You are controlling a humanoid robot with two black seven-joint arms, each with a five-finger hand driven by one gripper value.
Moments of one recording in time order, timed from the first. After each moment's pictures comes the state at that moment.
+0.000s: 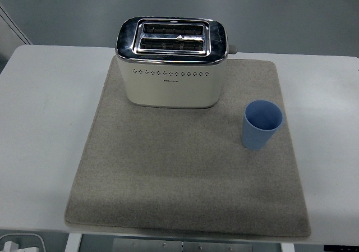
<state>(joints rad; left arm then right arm) -0.01 0.00 -0.03 -0.12 -0.05 -0.02 -0.06 0.57 -0.77 0.92 0.74 -0.30 0.61 0.17</state>
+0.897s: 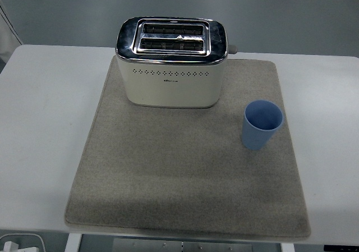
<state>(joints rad) -0.01 0.00 -0.03 -0.12 -0.06 -0.02 -0.06 1.00 -0.80 0.49 0.57 -0.30 0.61 0.17</state>
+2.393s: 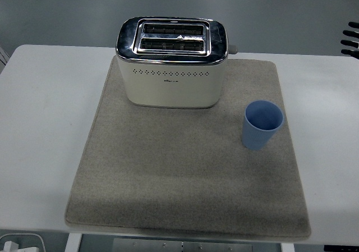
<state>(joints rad) -0.01 0.00 -0.03 -0.12 -0.06 -0.02 -0.06 0.79 -0.87 0.56 0.87 -0.33 0.61 0.34</state>
